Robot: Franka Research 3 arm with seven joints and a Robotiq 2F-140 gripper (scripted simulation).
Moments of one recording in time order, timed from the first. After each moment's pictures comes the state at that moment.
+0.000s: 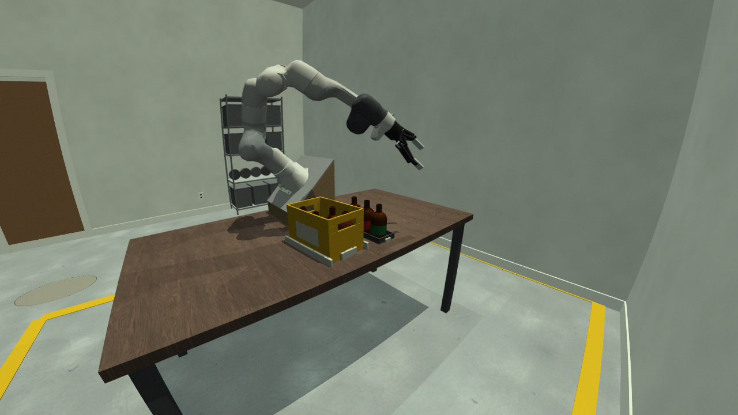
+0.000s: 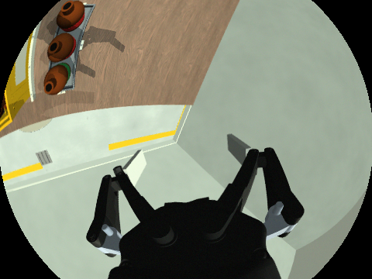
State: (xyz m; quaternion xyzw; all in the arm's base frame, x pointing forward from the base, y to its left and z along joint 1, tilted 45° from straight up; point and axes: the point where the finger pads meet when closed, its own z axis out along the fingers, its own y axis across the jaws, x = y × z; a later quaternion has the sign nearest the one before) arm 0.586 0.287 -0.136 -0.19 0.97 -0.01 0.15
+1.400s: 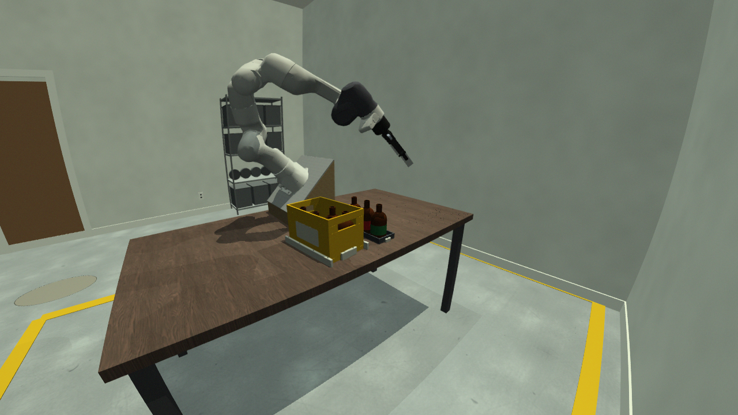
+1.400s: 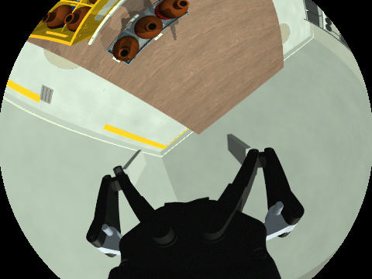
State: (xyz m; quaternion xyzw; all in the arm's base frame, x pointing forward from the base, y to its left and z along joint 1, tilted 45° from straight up) arm 0.550 0.226 -0.073 -0.43 0.90 -0.07 0.06
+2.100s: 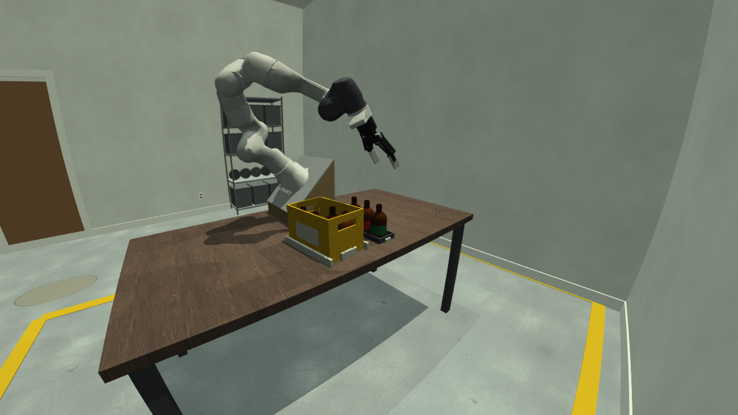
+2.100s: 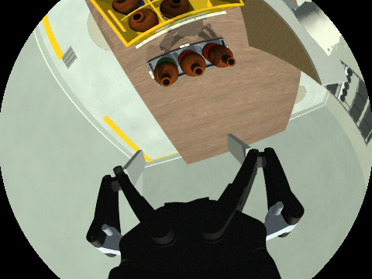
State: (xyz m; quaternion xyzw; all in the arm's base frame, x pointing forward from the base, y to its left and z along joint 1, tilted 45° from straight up) arm 0.510 0.155 -0.030 -0.59 0.80 -0.10 -0.04
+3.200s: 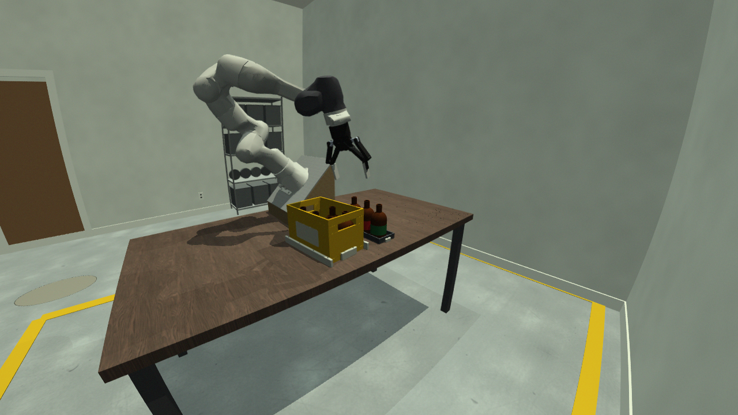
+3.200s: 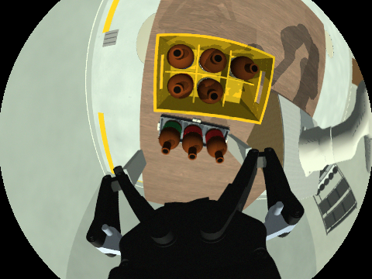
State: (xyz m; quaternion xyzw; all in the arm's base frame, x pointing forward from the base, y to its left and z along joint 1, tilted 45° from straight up) arm 0.454 0.017 0.053 -0.77 0.59 -0.14 -0.21
